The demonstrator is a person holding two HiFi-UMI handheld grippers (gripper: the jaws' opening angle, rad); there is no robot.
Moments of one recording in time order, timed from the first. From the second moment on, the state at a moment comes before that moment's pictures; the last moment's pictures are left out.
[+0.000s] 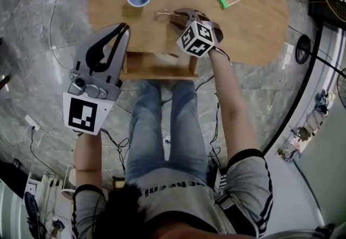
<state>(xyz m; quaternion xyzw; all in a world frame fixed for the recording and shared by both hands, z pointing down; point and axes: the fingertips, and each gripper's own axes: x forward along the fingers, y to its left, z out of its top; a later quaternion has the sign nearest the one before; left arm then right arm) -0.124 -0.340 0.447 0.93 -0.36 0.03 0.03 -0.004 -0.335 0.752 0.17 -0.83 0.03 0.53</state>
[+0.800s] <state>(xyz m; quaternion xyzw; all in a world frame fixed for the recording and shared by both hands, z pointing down) -0.130 -0.329 0.467 0.93 -0.37 0.04 0.05 -0.011 -0.331 0.754 0.21 -0.85 0.14 0.46</state>
